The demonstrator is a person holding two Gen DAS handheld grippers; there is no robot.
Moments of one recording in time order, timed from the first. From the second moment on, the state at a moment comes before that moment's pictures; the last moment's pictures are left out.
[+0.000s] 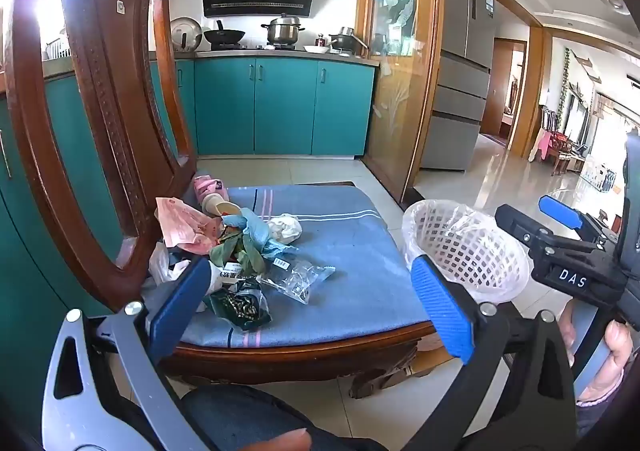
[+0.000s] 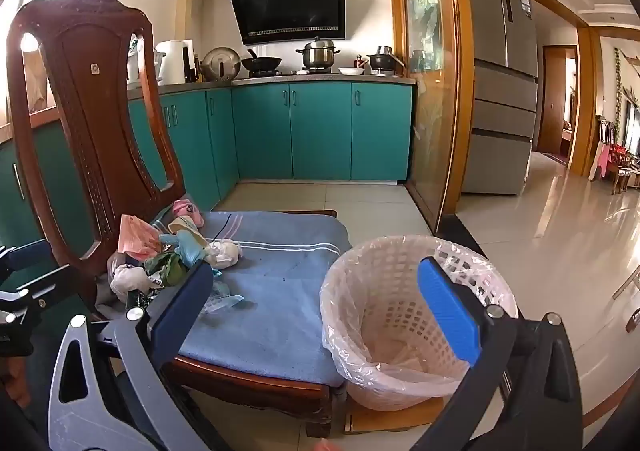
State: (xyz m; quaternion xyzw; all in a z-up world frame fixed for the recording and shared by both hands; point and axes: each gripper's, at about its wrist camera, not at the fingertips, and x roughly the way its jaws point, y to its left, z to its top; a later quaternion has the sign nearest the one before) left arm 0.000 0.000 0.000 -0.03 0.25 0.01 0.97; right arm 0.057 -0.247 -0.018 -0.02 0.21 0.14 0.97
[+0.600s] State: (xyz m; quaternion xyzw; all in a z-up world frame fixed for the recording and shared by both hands) left arm 0.001 -0.007 -0.005 -0.04 0.25 0.01 0.97; right arm 0.057 -0.253 -0.016 -0.01 0.21 0.15 0.97
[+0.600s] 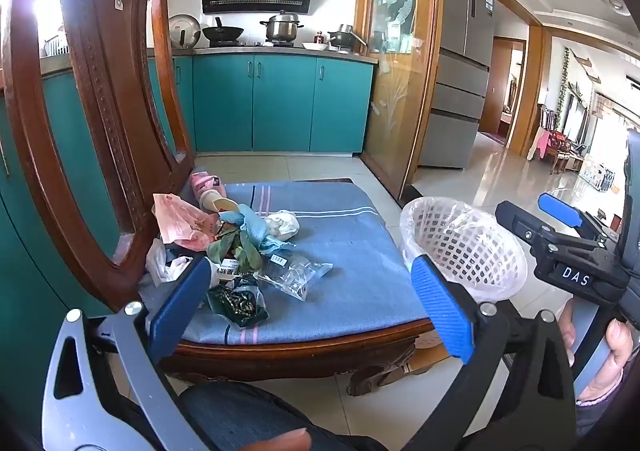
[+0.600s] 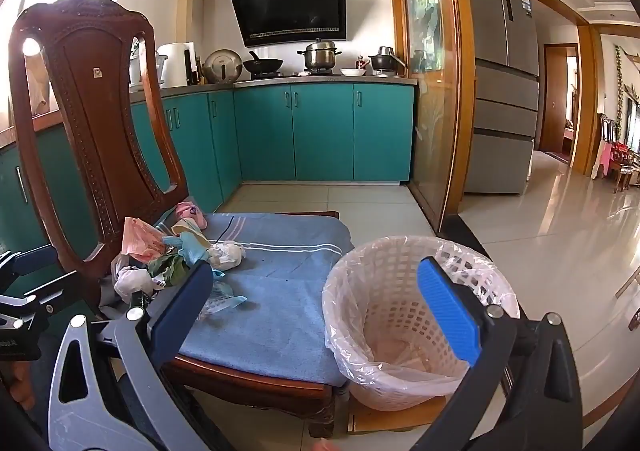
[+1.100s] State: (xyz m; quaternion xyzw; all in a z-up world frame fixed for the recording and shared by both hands) left arm -0.002 -0.004 -0.004 -0.04 0.25 0.01 0.97; right arm 0.053 -0.253 -0.014 -0.01 0.21 0.15 0.97
